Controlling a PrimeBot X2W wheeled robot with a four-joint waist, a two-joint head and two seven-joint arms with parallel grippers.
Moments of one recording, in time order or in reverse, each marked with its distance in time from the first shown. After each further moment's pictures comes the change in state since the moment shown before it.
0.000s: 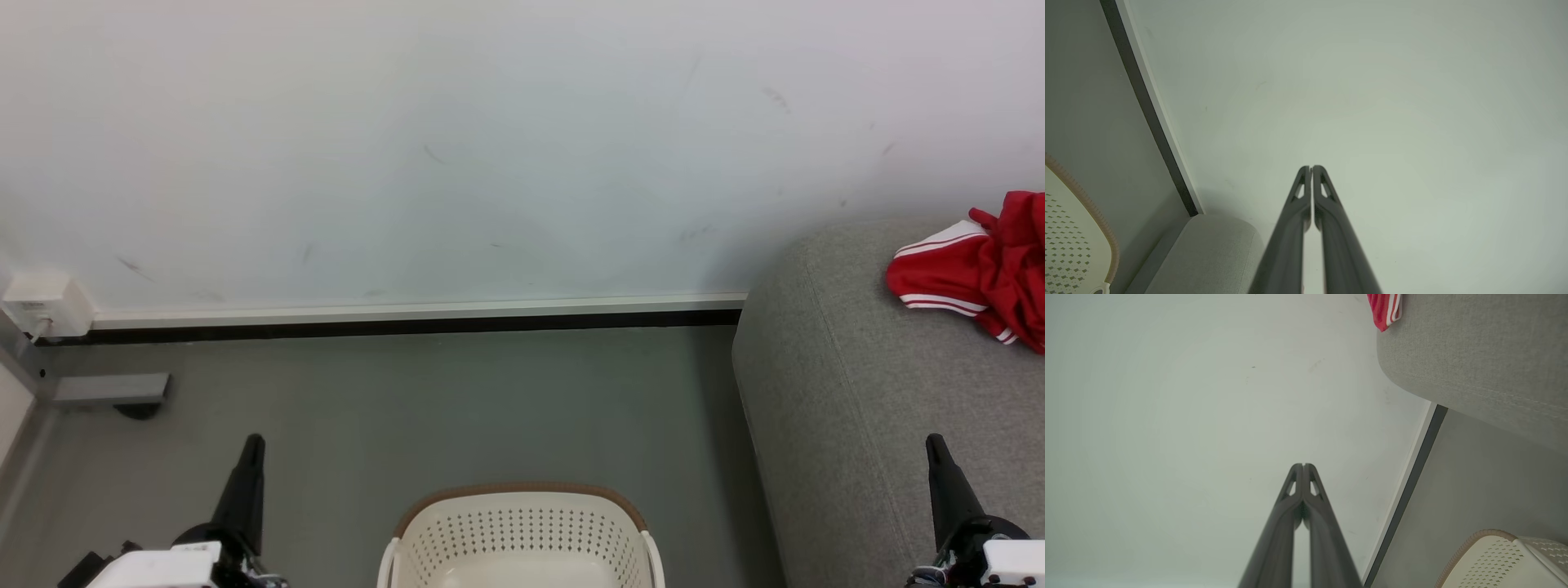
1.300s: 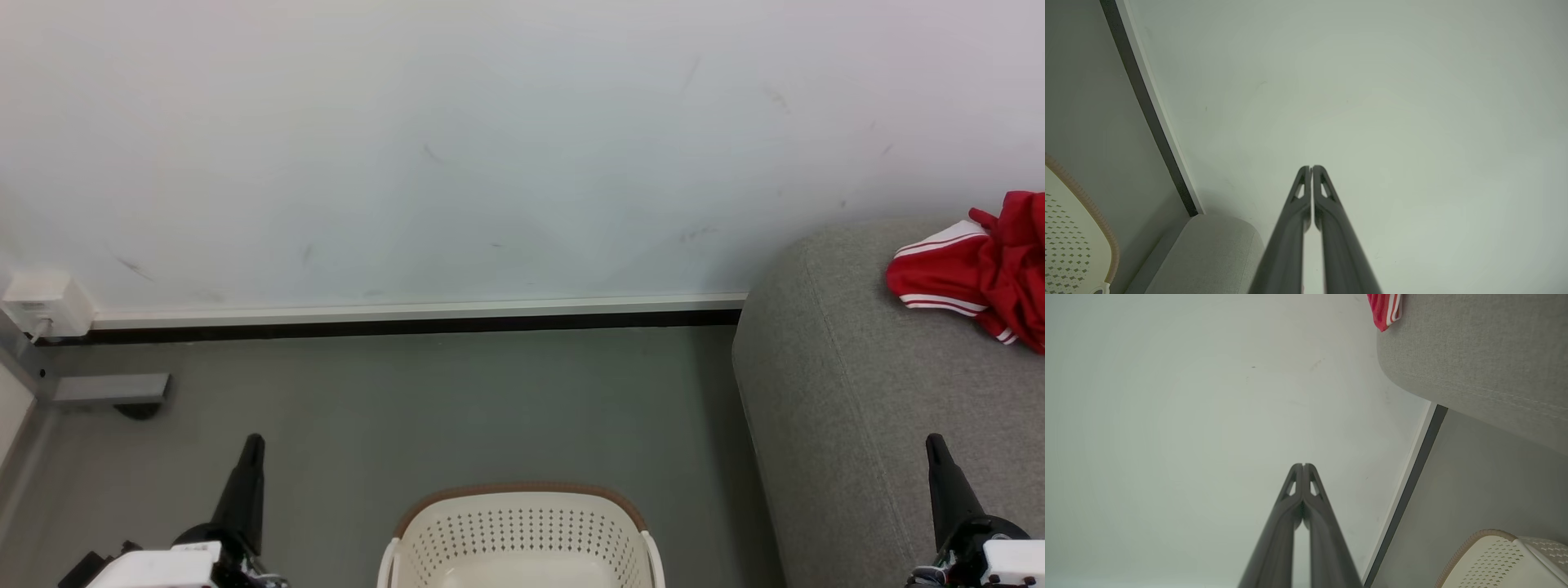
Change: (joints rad) left arm 0.000 0.000 0.000 0.000 0.000 0.000 0.000; right arm 0.000 0.000 0.000 0.000 0.000 0.000 0.000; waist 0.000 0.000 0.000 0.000
